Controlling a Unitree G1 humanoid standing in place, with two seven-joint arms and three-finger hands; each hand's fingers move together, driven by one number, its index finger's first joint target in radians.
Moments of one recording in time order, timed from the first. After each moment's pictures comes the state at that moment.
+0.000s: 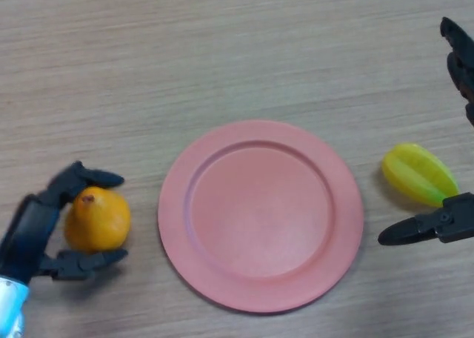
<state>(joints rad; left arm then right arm) -0.09 0.37 0.15 0.41 0.19 -0.53 -0.09 -0.01 -0.25 -0.10 -0.66 -0.20 0.31 0.24</state>
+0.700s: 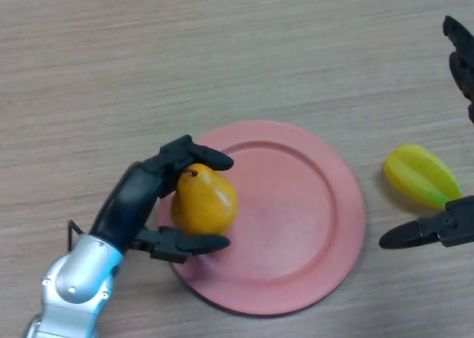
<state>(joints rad) -0.15 0.19 -0.08 0.14 0.11 -0.14 -0.24 0.01 -0.25 -0.10 -0.74 -0.20 0.34 0.24</state>
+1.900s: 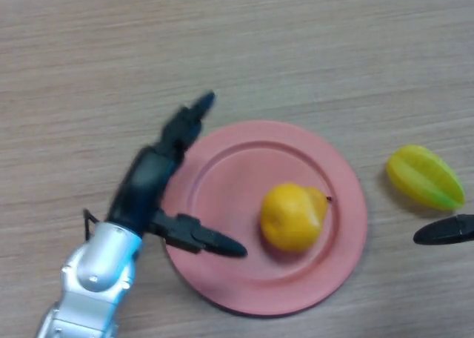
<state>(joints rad) -0.14 0.18 -0.10 -0.09 0.01 0.04 -0.11 0.02 -0.24 -0.21 -0.81 -0.17 0.37 0.24</state>
